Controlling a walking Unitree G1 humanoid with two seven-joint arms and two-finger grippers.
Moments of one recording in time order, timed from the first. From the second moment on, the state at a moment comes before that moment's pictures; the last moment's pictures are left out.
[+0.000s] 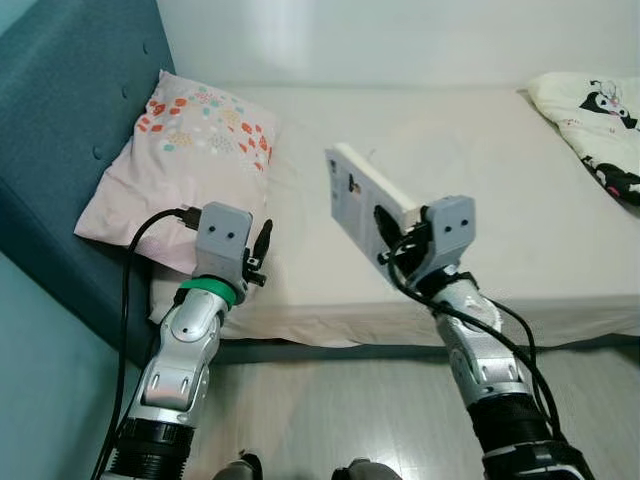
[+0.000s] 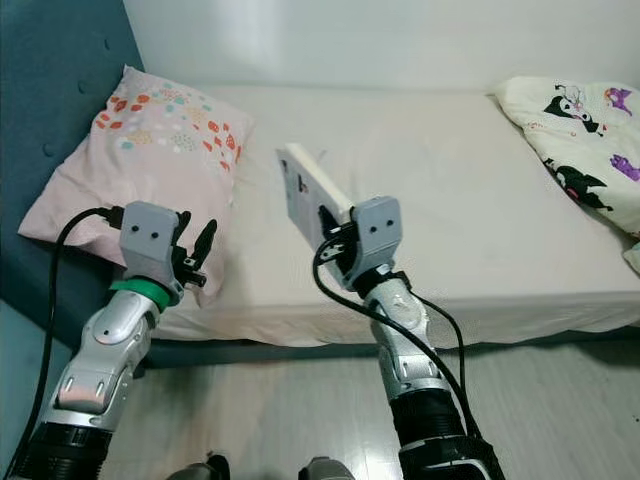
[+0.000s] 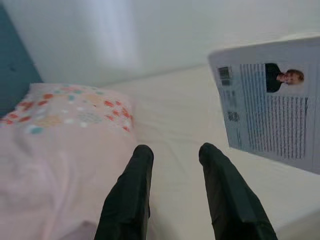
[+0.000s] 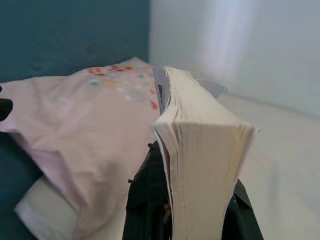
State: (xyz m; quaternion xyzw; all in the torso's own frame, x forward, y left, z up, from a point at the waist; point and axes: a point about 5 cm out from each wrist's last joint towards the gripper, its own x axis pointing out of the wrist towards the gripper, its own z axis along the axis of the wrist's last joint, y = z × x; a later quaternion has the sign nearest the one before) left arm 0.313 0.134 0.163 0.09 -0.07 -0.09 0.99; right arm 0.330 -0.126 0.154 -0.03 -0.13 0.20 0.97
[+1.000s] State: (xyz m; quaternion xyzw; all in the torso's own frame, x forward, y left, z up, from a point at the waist) left arm 0.316 0.137 0.166 0.09 -0.07 -0.08 0.99; right arm 0.331 -0.118 0.156 -0.01 -0.13 0.21 0.97
